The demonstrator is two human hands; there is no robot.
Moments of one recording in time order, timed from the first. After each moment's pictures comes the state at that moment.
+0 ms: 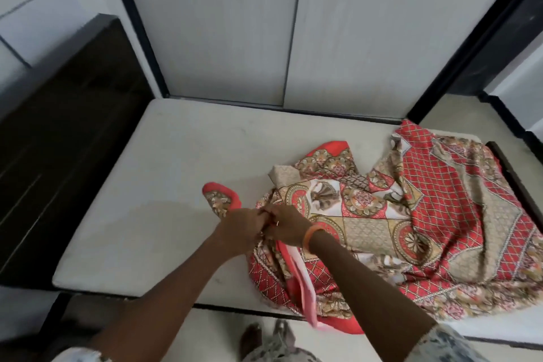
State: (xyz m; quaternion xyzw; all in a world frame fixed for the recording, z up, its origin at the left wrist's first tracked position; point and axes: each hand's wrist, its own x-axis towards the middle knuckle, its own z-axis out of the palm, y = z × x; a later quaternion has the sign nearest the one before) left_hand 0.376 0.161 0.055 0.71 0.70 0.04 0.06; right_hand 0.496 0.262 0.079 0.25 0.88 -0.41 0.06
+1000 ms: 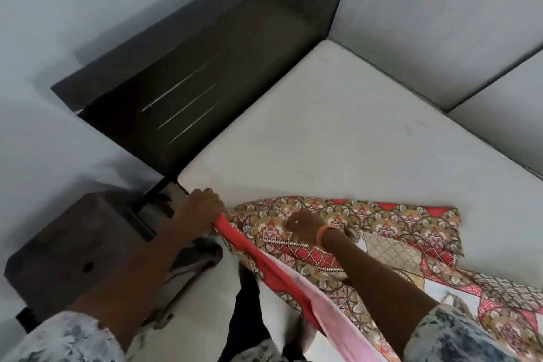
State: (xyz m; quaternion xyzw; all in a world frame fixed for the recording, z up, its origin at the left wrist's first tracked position) left_hand 0.109 -0.144 -0.088 0.40 0.87 -0.17 0.23; right_hand 0.209 0.118 -0.064 0.21 0.79 -0.36 0.46
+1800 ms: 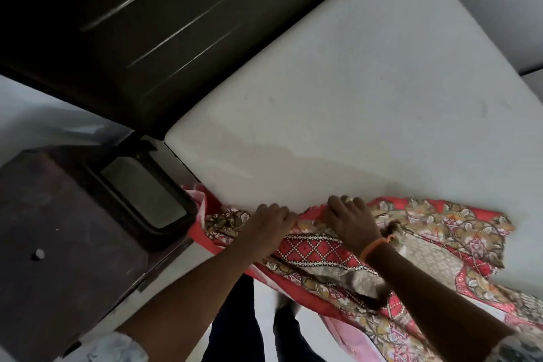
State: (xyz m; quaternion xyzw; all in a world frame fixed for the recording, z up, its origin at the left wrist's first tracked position) left_hand 0.158 -0.072 -0.275 0.46 0.85 0.11 0.25; right_hand 0.193 0.159 -0.227 -0.19 0.97 0.04 0.15
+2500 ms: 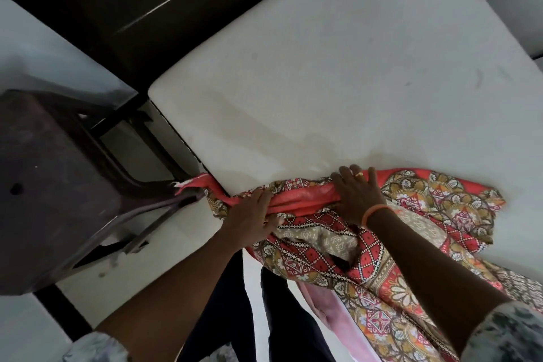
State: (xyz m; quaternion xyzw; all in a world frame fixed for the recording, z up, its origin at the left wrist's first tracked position) left_hand 0.254 -0.047 -0.285 0.22 0.89 0.22 0.32; right_hand 0.249 0.239 -0.254 -0.11 0.94 0.15 0.30
